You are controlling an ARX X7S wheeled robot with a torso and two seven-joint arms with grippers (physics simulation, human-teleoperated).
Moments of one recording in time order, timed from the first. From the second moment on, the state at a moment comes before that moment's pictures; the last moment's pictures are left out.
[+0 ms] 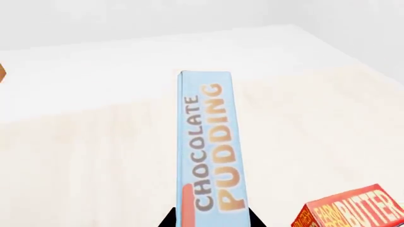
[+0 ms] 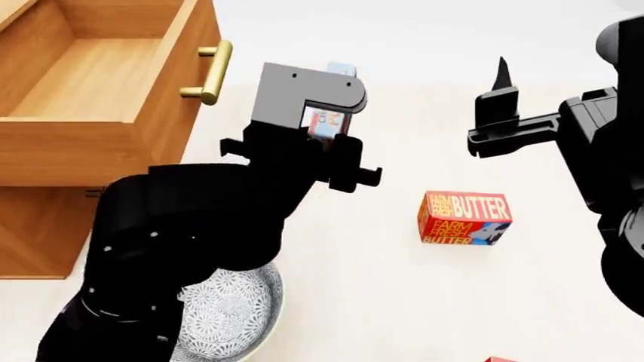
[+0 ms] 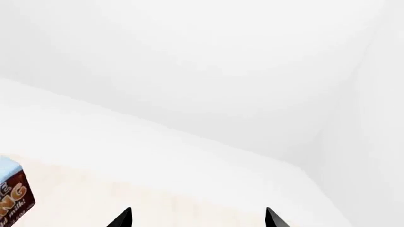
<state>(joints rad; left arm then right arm) -1.06 -0.11 0.38 0.21 -1.16 -1.23 -0.84 1.11 0.85 -0.32 -0.66 1.31 1.11 0.91</state>
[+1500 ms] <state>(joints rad) -1.73 -0.41 0.36 -0.16 -1.10 -1.24 -0.82 1.11 0.90 -0.28 -0.70 1.40 1.09 0.97</state>
